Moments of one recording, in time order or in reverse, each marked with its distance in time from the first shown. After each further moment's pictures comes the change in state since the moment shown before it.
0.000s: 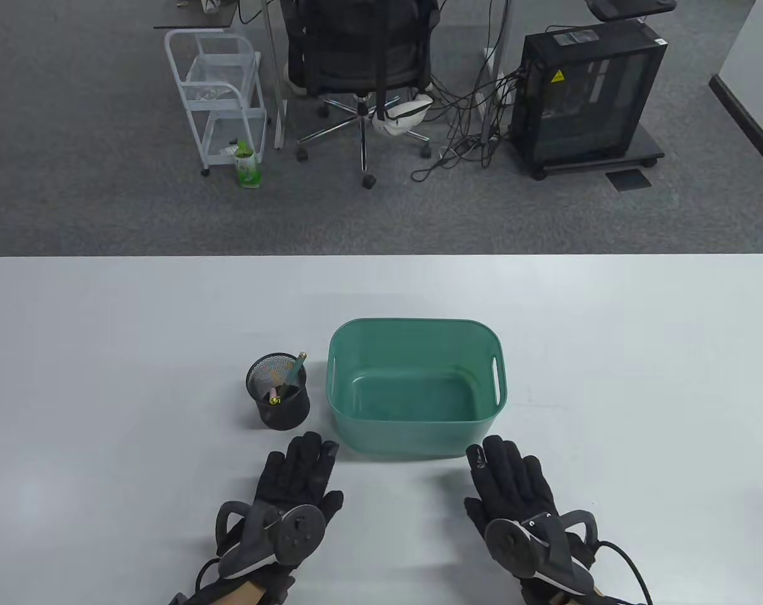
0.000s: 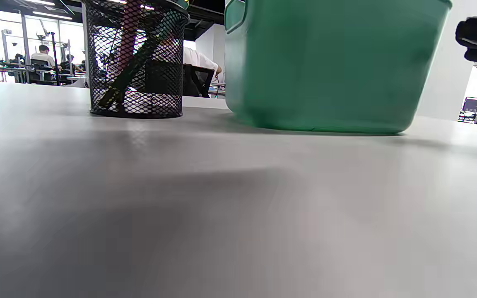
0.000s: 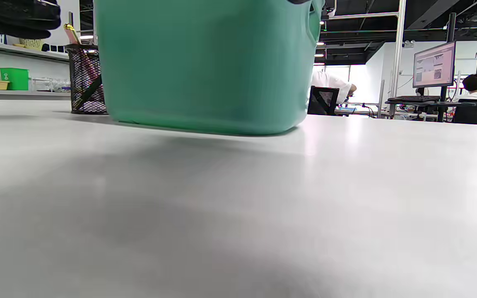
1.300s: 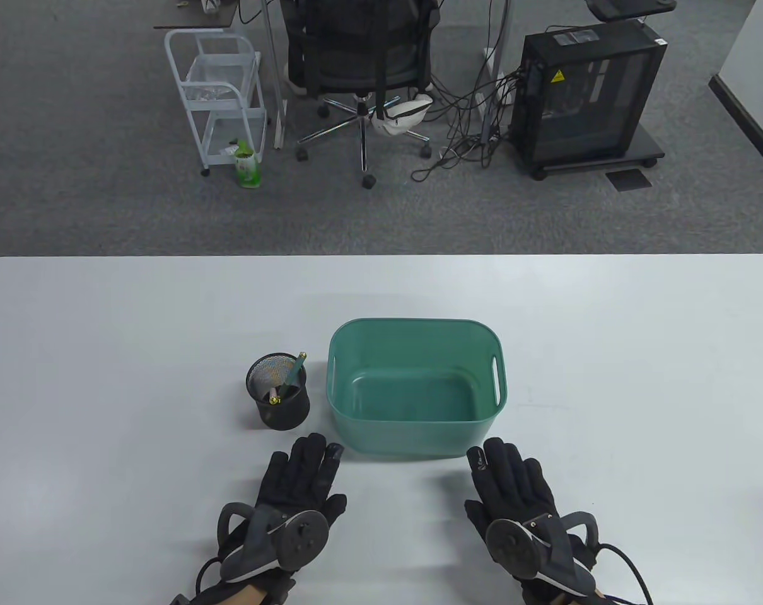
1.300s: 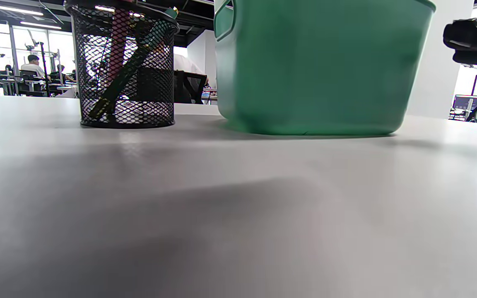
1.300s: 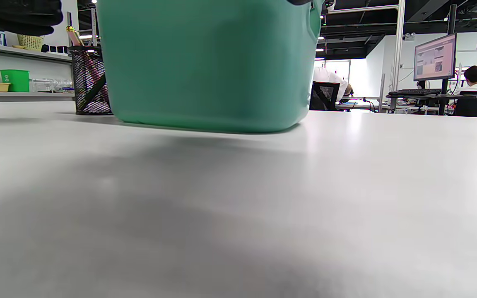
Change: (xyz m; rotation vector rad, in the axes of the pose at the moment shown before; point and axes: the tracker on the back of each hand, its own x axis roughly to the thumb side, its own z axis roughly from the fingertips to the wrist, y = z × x) left_hand 0.005 -0.001 0.002 0.015 -0.031 -0.030; right_hand 0.000 -0.001 0.002 0.016 0.002 -0.021
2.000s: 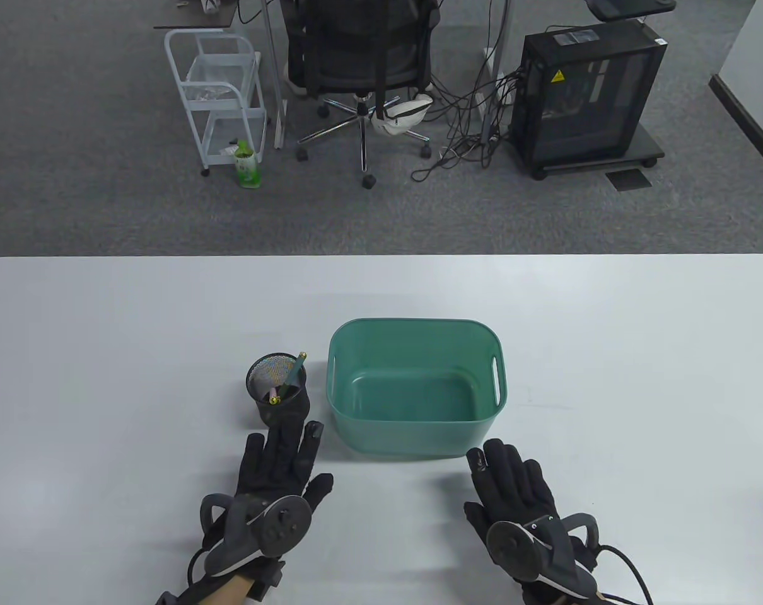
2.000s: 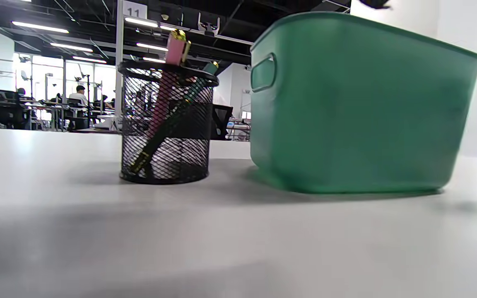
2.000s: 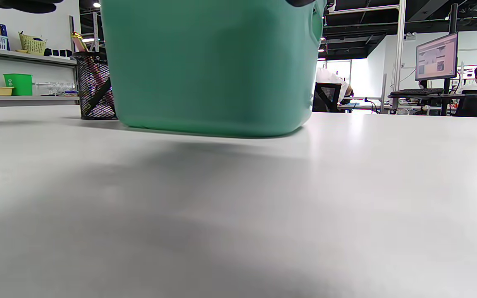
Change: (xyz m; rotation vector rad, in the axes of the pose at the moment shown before) left_hand -0.024 0.029 -0.003 0.126 0.109 -0.008; right_hand 0.000 0.000 0.002 -0.004 -0.004 -0.013
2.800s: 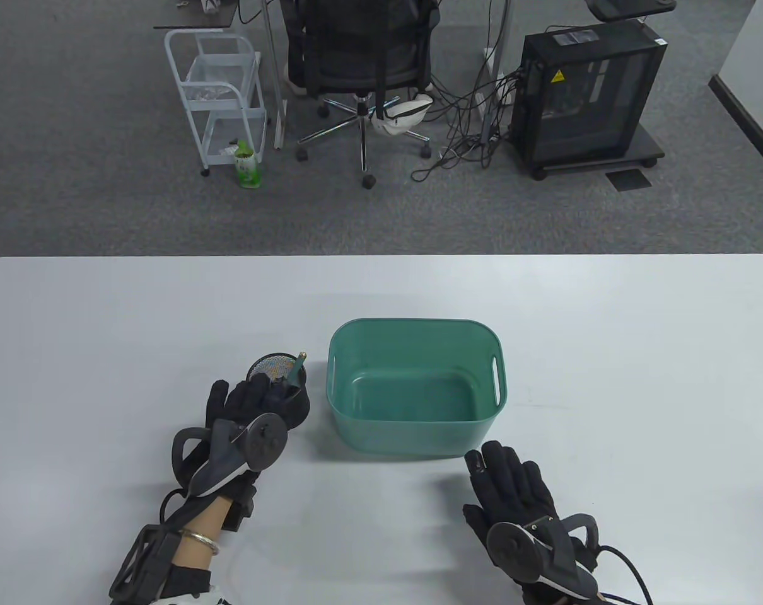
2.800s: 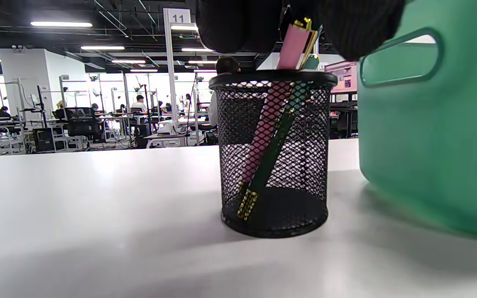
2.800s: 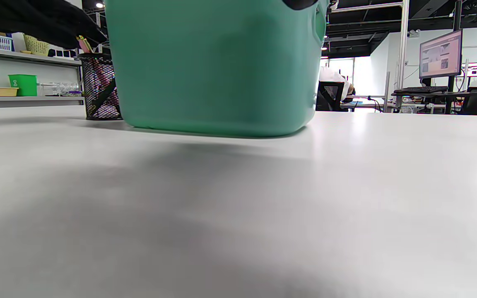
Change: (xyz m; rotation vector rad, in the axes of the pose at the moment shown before) left_hand -0.056 0.010 -0.066 -0.052 0.163 -0.123; right_hand 0.001 0.000 0.002 0.005 -0.009 -0.006
